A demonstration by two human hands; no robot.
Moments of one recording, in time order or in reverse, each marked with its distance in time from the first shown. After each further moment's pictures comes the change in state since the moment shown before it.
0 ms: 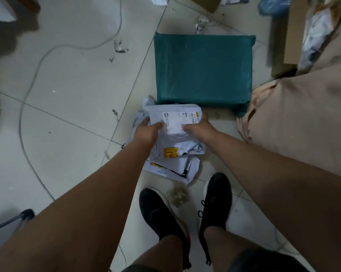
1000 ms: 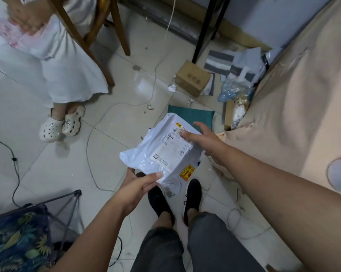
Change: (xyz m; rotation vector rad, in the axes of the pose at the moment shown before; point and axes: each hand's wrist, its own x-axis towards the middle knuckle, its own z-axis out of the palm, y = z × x) left_hand -0.487 0.061 -0.203 -0.554 -0.395 0.138; right_hand -0.506 -0.190 -0.117 -0.043 -0.105 -0.258
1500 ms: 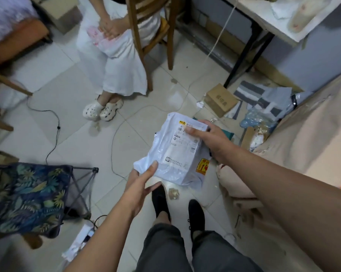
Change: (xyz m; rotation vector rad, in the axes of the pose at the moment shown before) left_hand -0.127 -0.032 0.042 -0.153 0.267 0.235; right_hand -0.083 -0.036 0.013 0.097 -0.212 -0.253
